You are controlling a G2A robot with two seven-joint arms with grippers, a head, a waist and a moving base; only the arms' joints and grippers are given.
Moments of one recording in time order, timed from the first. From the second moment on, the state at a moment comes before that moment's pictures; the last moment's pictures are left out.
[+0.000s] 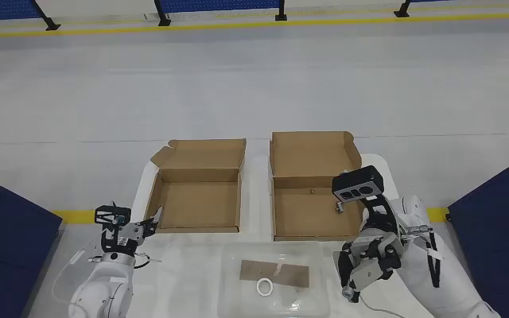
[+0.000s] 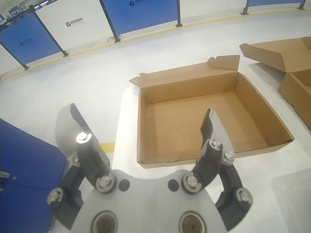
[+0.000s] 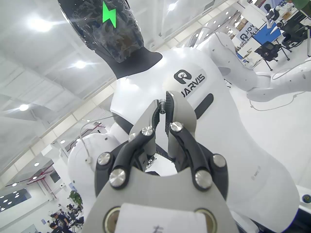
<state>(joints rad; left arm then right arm) 1.73 -1.15 -1.60 -1.80 1.33 0.00 0.00 -1.20 -0.99 1.21 -1.92 1.23 -0.22 1.54</state>
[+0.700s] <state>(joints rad) 1.73 -1.15 -1.60 -1.80 1.33 0.00 0.00 -1.19 -1.03 1.15 -1.90 1.43 -0.16 1.45</state>
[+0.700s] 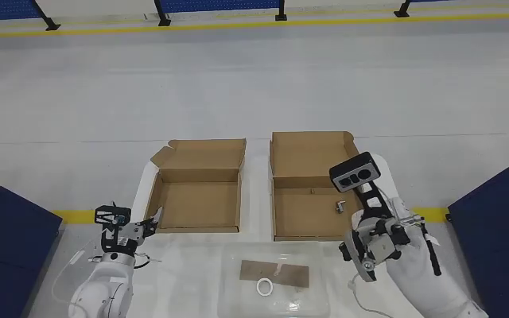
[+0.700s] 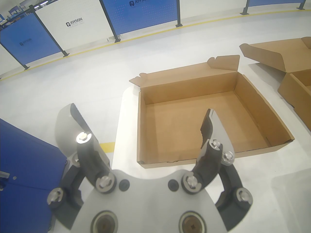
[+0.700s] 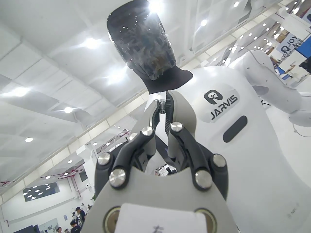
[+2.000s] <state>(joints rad) 1.73 -1.15 -1.60 -1.80 1.33 0.00 0.00 -1.18 -1.10 1.12 -1.90 1.58 -0.07 1.34</state>
